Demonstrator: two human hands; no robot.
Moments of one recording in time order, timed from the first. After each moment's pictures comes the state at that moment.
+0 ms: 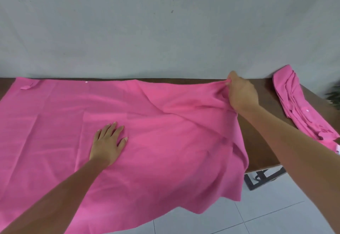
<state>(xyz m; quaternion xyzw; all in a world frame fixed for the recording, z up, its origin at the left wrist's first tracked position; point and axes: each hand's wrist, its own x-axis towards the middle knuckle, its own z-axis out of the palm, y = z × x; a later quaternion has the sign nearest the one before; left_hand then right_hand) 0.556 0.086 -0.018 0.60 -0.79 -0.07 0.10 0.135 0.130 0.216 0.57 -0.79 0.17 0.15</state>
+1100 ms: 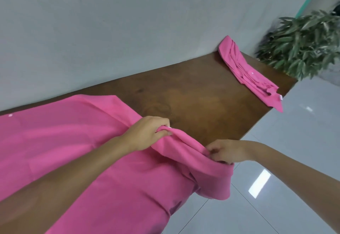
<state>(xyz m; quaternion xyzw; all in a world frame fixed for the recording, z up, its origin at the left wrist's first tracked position) 0.387 0.040 0.098 0.08 -0.94 -0.28 0.16 0.183 0.259 0.144 0.50 -0.76 -0.02 -0.43</state>
